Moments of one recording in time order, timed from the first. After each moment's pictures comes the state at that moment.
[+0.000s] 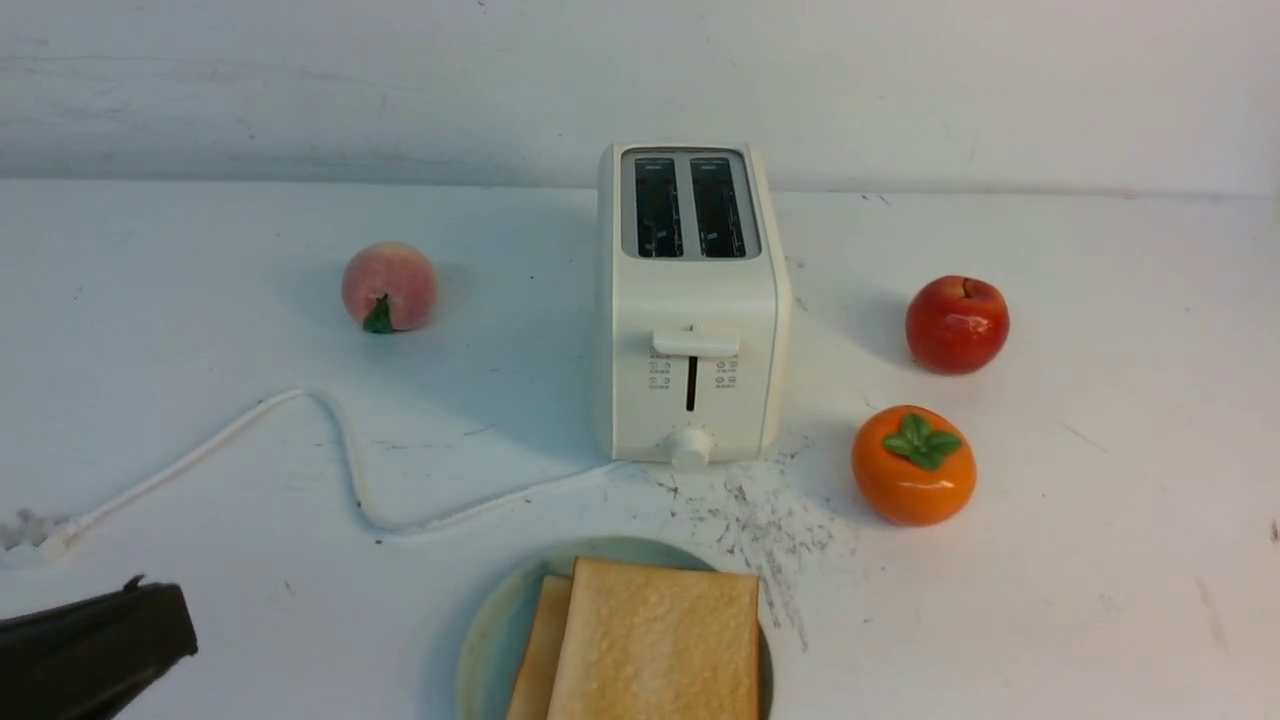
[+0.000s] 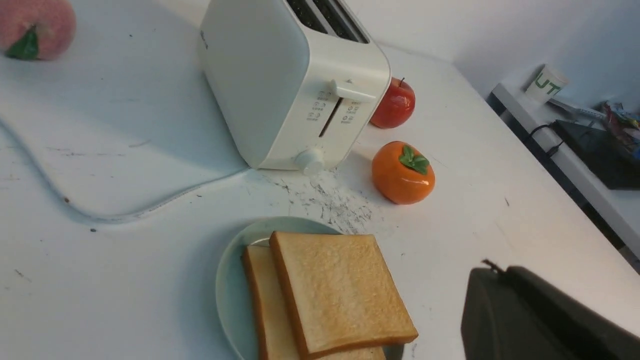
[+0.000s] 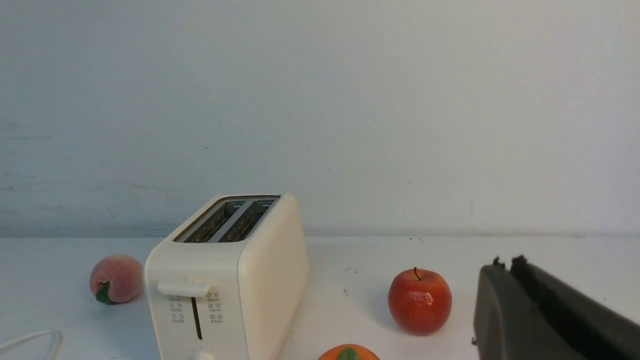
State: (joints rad) right arm 0.33 0.09 -0.37 -0.45 0.27 0.51; left arm -0.41 0.35 -0.48 -0.40 0.49 -0.16
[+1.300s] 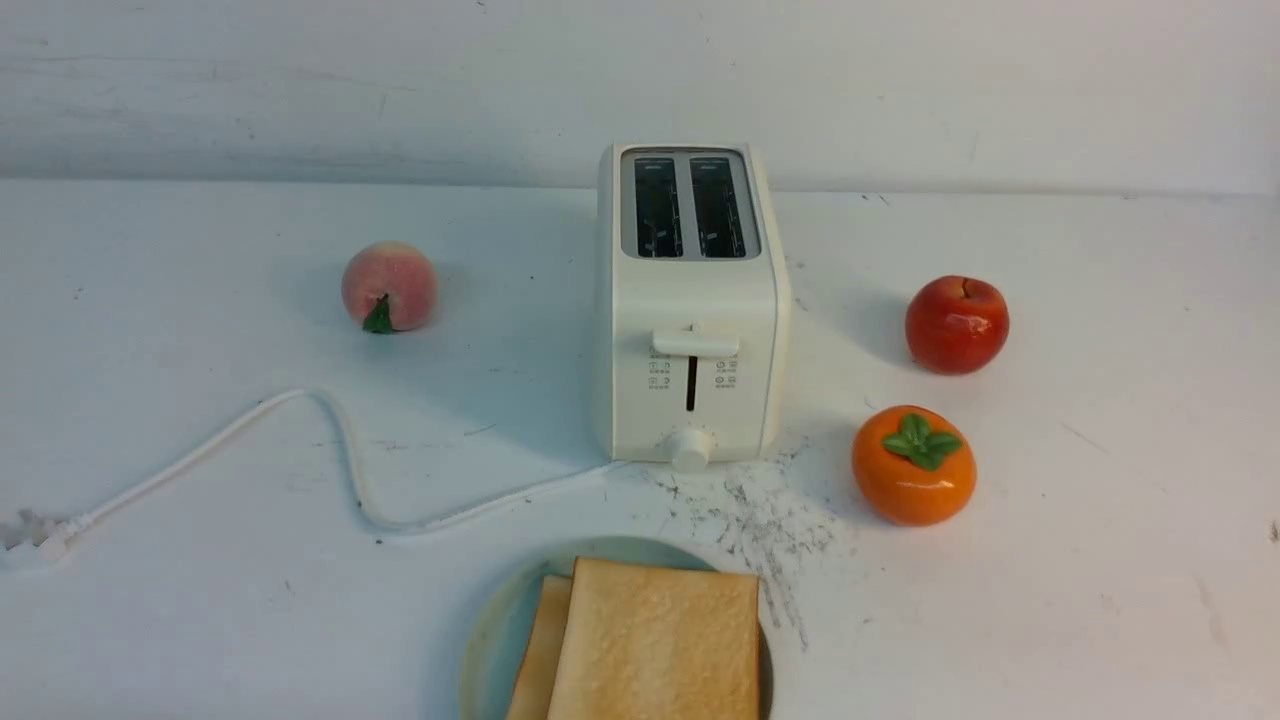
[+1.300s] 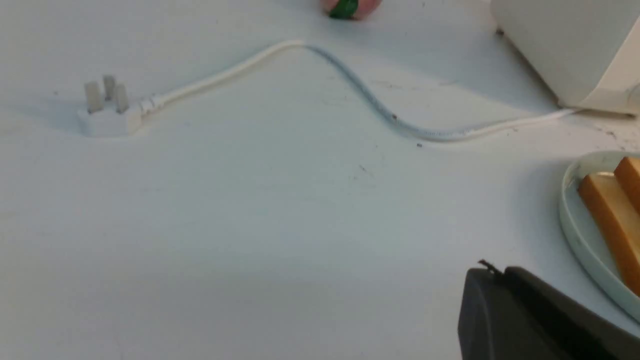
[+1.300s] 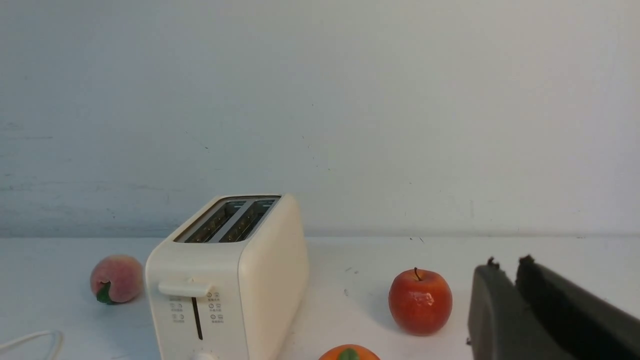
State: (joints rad) right arm 0.33 0.09 -0.37 -0.45 0.27 0.51; left arm -0.08 -0.01 0.03 -0.15 0.38 -0.12
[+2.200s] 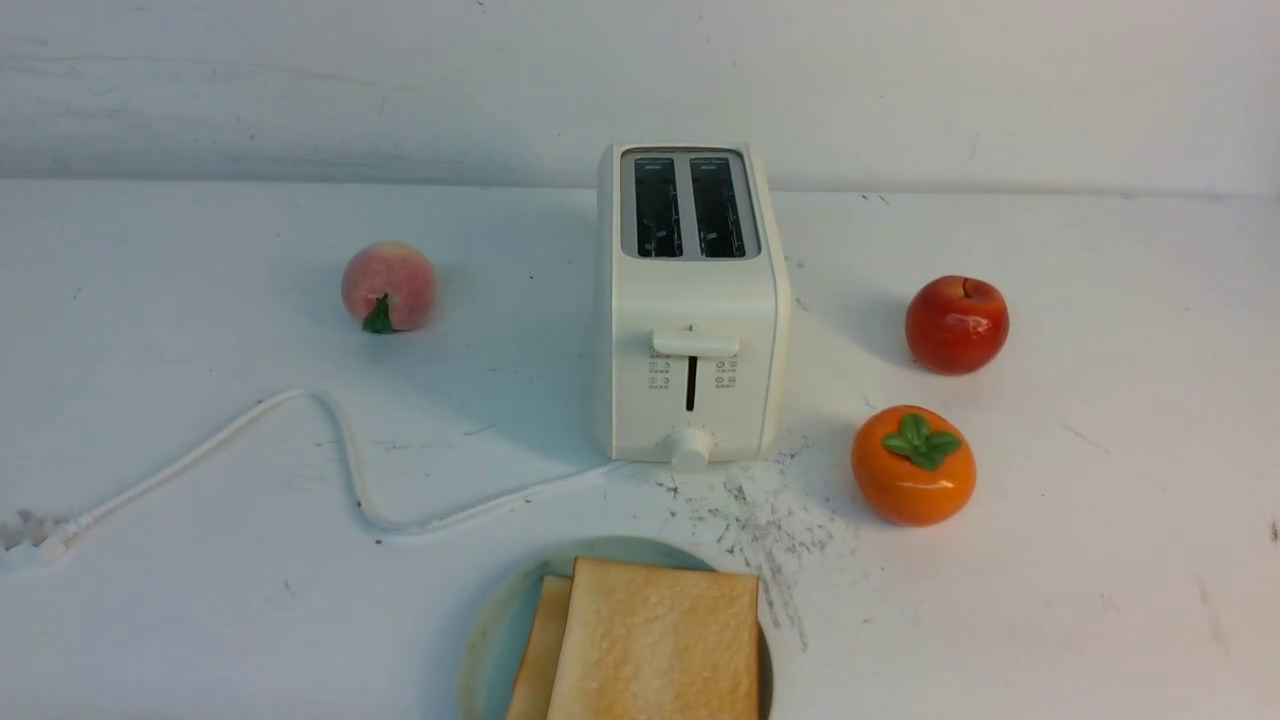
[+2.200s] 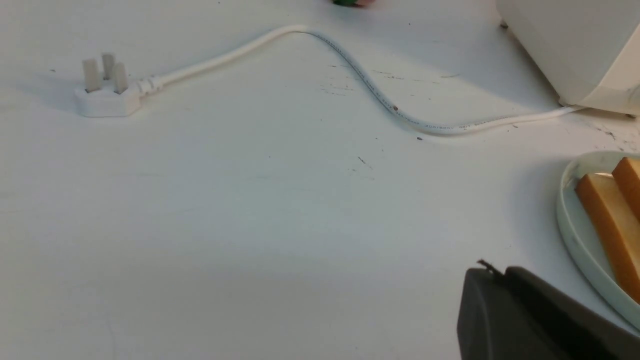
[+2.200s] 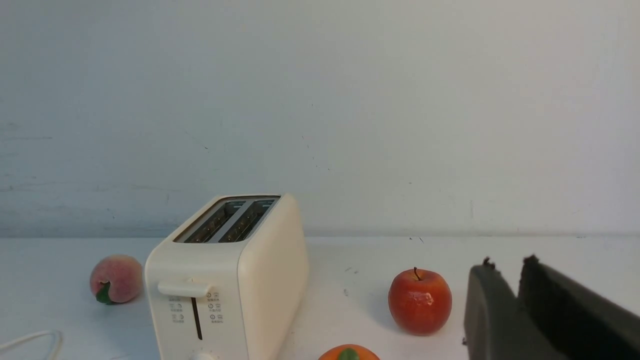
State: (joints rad) right arm 0.33 0.09 -0.37 -0.45 0.27 0.51; left arm -0.08 -0.01 0.03 -0.15 0.38 -0.14
